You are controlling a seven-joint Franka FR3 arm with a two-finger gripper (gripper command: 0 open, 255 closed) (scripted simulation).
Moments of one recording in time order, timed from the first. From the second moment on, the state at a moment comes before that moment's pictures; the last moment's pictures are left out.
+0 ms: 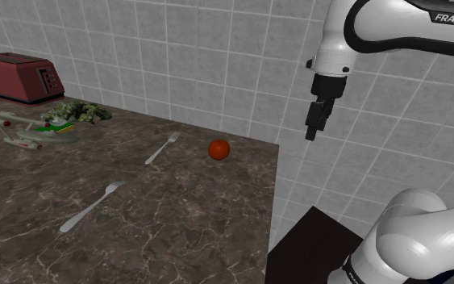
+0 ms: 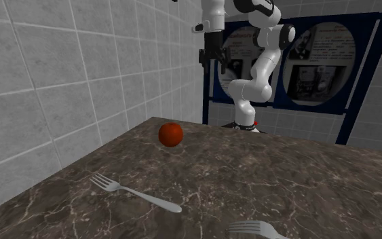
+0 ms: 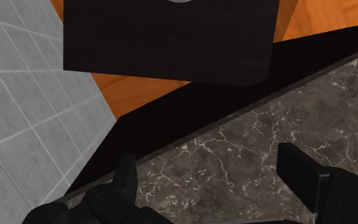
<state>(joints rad) -0.02 -0.79 0.00 -2.31 0.02 1.43 -0.16</state>
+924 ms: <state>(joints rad) -0.06 -0.52 0.16 -2.34 0.15 1.85 0.20</state>
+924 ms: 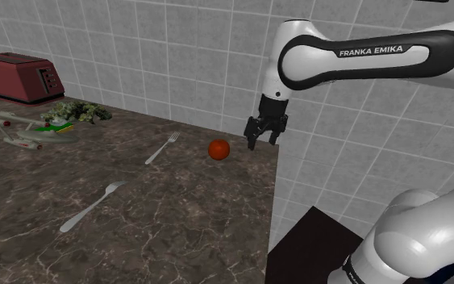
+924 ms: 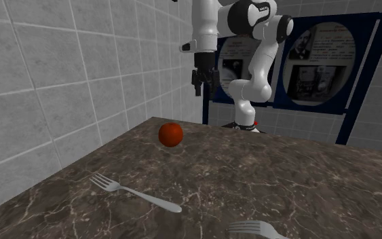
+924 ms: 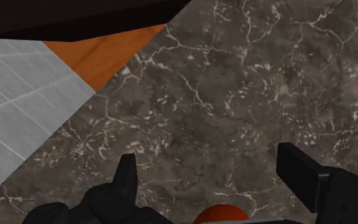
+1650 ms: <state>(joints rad) -0.11 -0.17 0.27 -2.19 0.12 2.16 0.53</state>
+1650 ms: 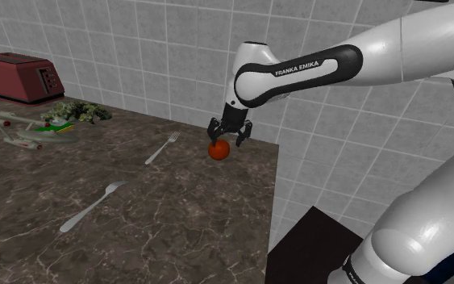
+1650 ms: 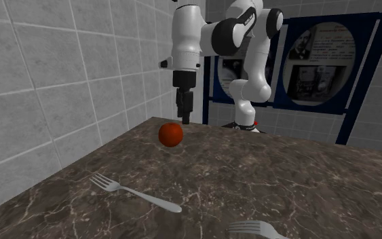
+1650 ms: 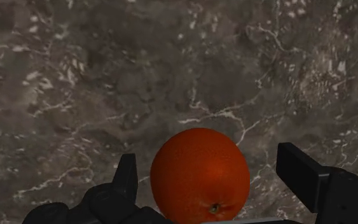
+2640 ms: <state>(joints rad) -0.12 -0.06 0.28 -2.21 0.09 2.30 0.58</state>
